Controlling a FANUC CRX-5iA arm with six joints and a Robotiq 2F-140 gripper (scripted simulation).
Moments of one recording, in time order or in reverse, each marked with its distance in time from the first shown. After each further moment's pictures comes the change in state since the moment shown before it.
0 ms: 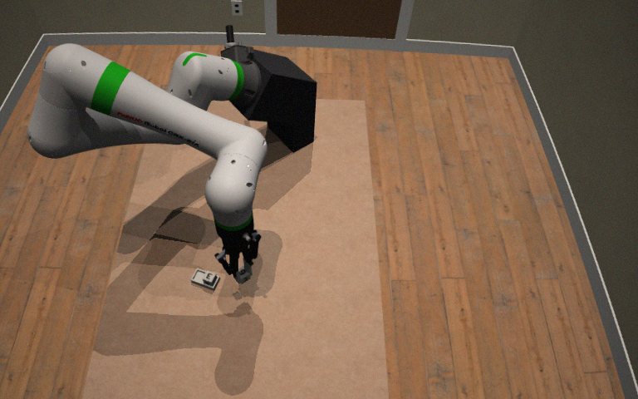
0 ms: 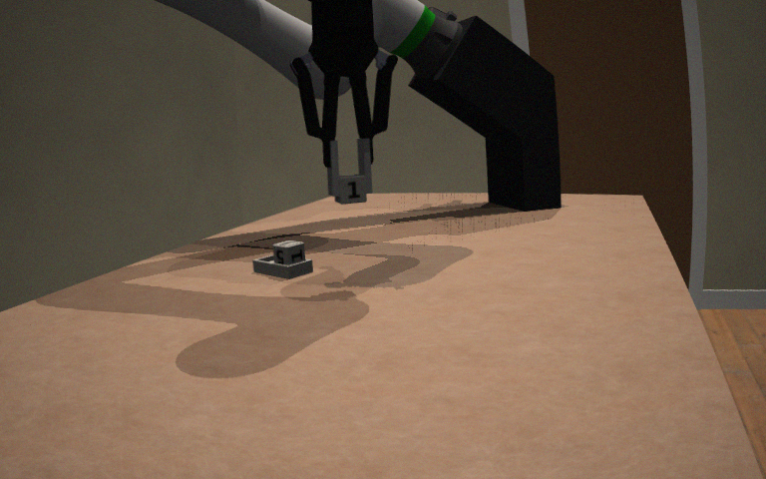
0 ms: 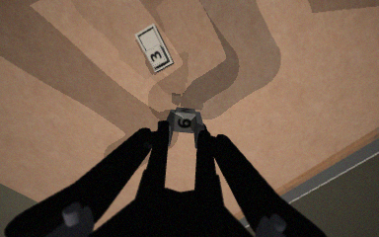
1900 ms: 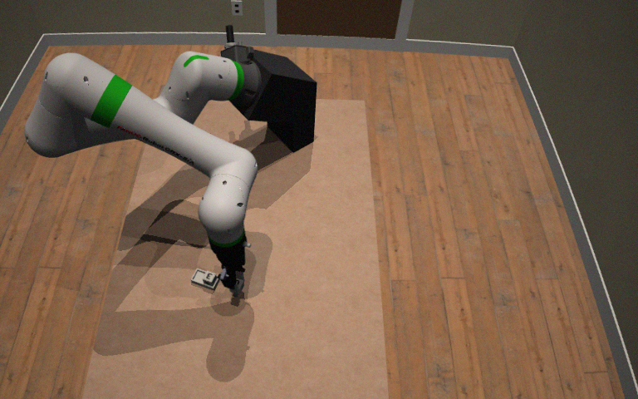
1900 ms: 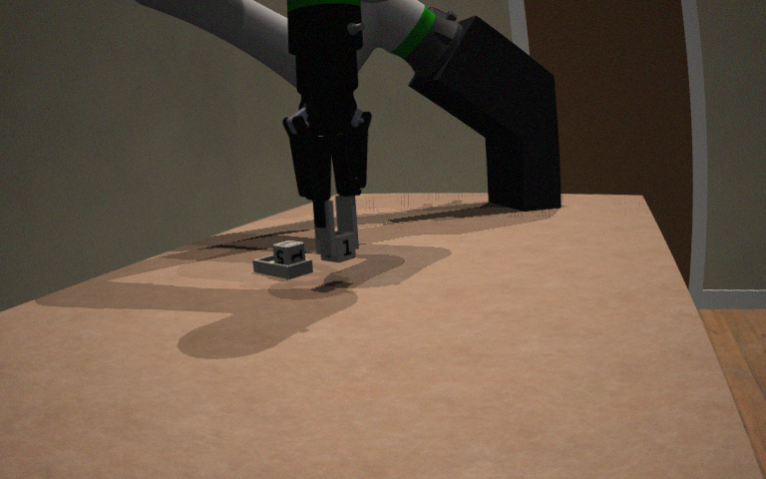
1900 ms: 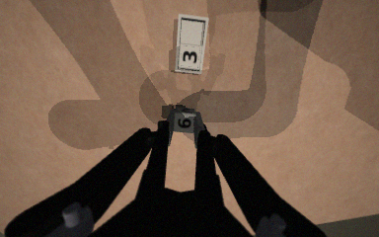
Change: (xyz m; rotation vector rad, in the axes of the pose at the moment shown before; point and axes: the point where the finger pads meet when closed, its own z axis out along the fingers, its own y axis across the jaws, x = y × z) arm 0.016 -0.016 0.071 -0.015 0.002 -0.557
